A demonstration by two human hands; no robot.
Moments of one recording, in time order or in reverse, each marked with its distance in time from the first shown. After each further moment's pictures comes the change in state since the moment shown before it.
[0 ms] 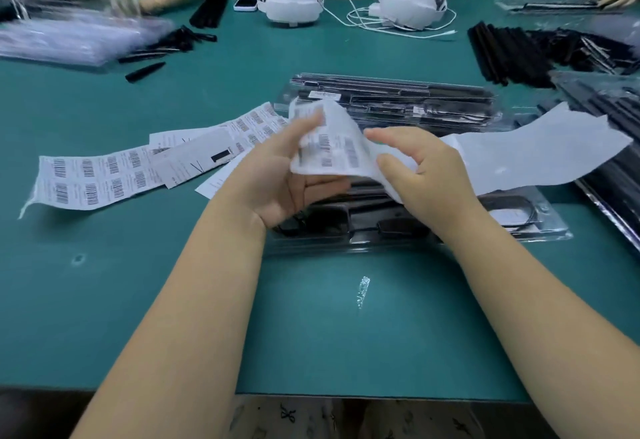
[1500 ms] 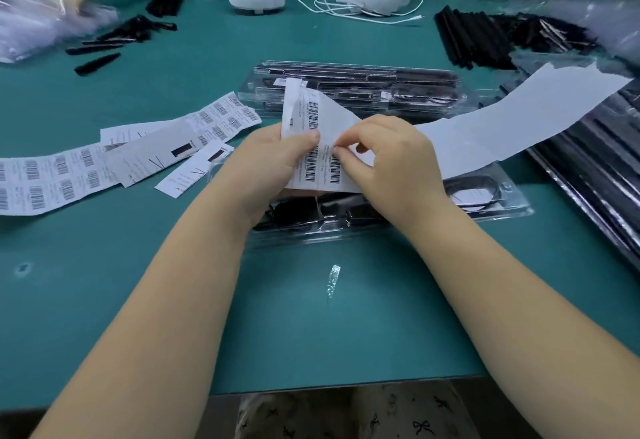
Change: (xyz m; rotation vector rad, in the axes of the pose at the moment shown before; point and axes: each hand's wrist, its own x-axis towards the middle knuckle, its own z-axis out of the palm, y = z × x) left_hand 0.009 -0.018 0.013 0.441 0.125 0.171; right_hand -0.008 -0.004 0.002 -0.370 0.176 -0.284
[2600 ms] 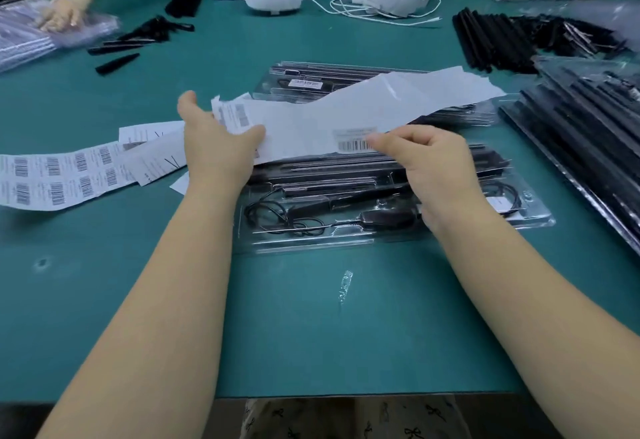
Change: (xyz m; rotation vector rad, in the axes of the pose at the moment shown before) left_hand 0.027 -0.013 -0.048 0.461 0.730 0.069; right_hand 0.007 0.011 -0.004 0.714 -0.031 0.796
